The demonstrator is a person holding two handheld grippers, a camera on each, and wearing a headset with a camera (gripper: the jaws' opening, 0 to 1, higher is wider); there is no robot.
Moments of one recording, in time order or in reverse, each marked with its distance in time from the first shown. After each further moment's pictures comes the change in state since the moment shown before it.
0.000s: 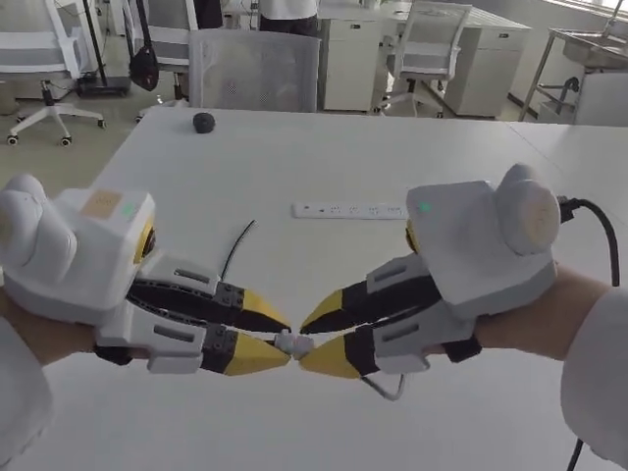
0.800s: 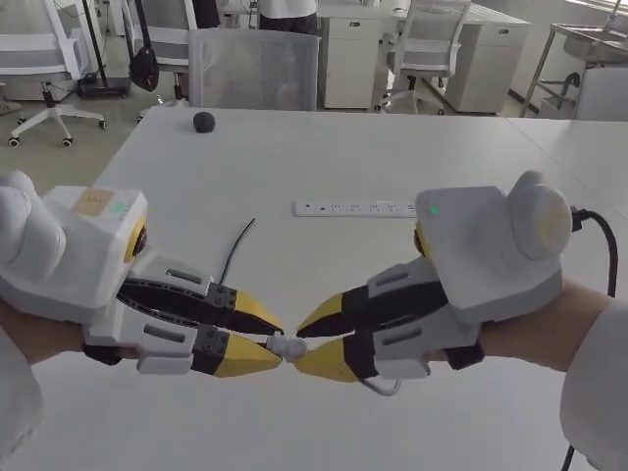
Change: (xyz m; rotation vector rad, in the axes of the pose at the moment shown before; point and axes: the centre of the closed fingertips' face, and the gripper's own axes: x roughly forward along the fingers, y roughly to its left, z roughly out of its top) left arm -0.003 -0.003 0.000 -0.009 0.017 -0.013; right arm 0.002 0.007 0.008 0.026 -0.048 0.011
